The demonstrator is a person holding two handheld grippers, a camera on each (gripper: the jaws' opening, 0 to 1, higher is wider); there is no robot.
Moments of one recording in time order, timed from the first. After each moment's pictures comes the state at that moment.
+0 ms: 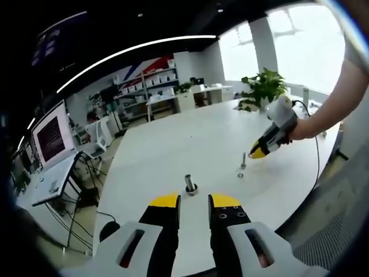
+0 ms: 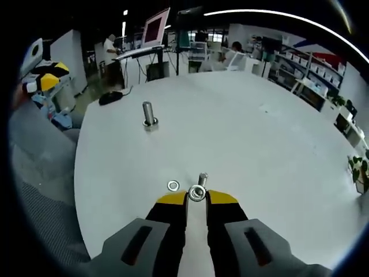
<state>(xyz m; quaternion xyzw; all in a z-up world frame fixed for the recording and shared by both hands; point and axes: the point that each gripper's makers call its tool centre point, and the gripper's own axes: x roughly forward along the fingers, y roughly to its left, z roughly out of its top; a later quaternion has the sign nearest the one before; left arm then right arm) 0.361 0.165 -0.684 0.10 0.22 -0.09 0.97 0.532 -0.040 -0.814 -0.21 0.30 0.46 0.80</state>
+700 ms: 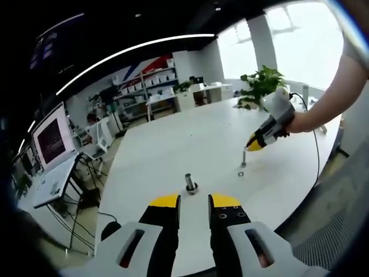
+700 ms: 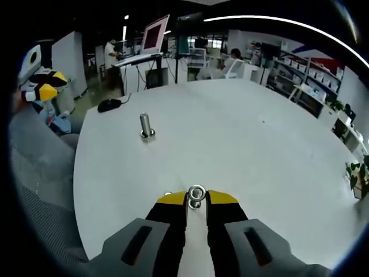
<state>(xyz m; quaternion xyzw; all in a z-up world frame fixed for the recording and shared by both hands) 0.361 0.164 -0.685 0.11 0.23 -0.09 0.96 0.544 -0.031 -0.801 -0.21 0.28 0.47 0.81</state>
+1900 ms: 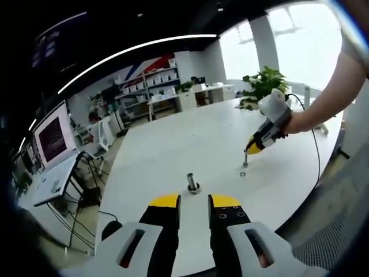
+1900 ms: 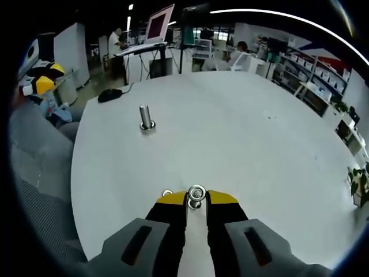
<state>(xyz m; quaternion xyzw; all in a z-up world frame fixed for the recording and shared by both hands) 0.361 0.168 -0.686 0.11 0.23 -0.08 0.96 0.547 -0.025 -0.813 -0.24 0.31 0.47 0.79</state>
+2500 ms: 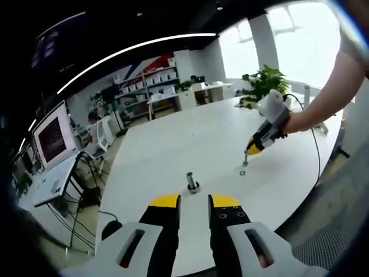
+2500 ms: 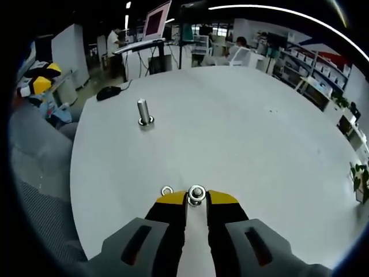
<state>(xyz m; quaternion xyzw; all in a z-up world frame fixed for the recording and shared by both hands) 0.361 0.167 -0.687 0.11 0.23 -0.09 0.96 0.547 -0.028 -0.822 -0.24 0.33 0.47 0.78</state>
